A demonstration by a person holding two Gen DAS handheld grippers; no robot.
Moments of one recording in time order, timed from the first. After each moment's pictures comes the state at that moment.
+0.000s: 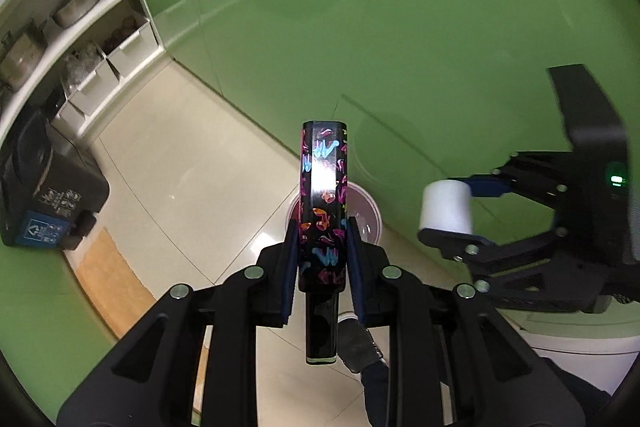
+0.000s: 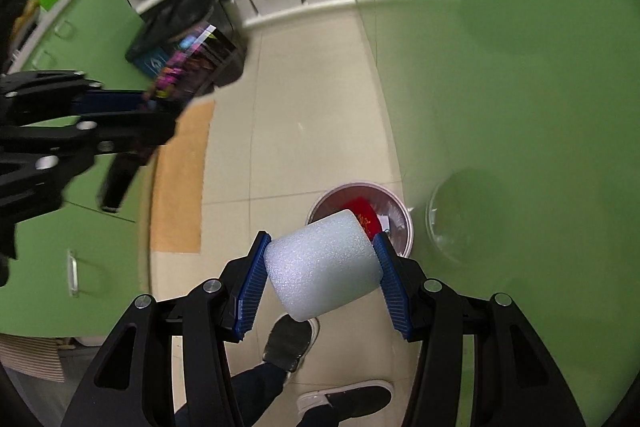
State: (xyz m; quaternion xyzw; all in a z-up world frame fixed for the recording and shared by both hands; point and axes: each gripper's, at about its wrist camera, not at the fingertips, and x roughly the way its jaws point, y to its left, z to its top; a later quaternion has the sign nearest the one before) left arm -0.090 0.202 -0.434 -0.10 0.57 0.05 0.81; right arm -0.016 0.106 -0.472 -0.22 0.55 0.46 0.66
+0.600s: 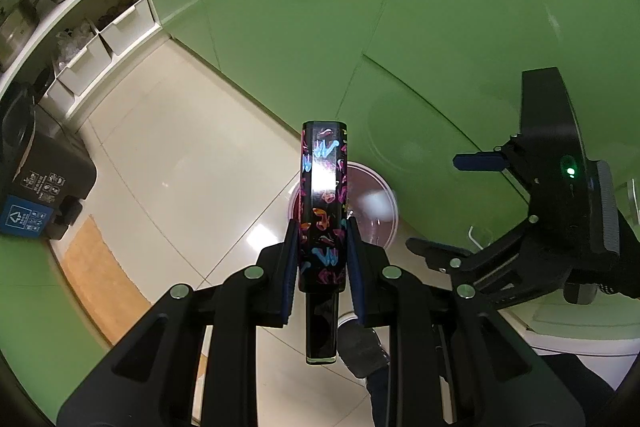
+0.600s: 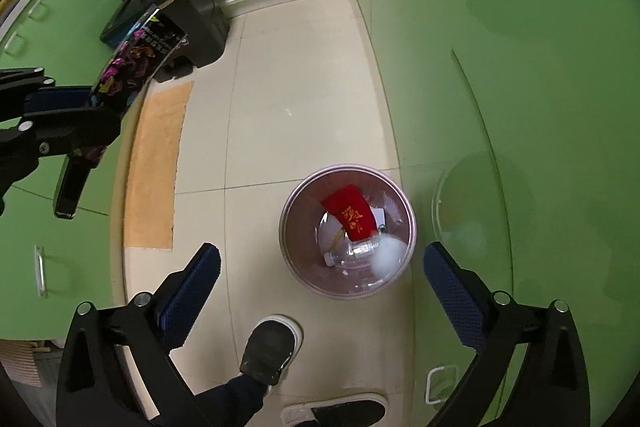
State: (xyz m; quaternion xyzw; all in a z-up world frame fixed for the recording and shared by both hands) left arm -0.087 0.208 -0.496 -0.12 0.58 0.05 0.80; right arm -0.010 0.115 -0.549 -0.24 0.55 0.45 0.66
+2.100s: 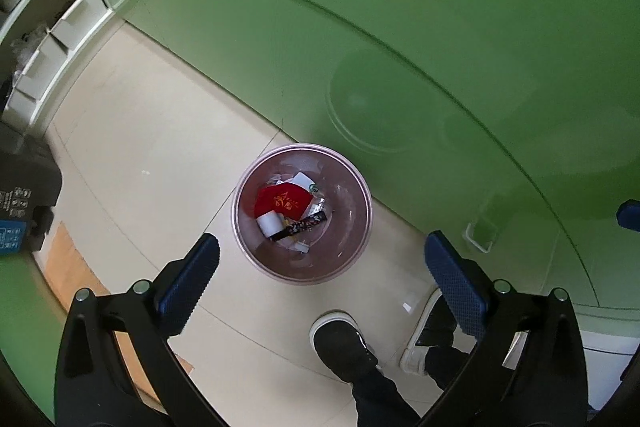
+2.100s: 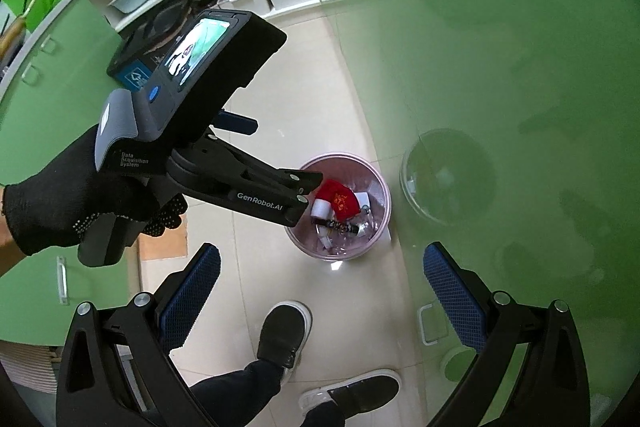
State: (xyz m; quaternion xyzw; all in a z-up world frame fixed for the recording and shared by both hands) left arm -0.026 0.158 -0.586 -0.10 0.63 0.02 0.77; right arm -0.035 0.025 -0.485 -0.18 0.54 0.43 0.70
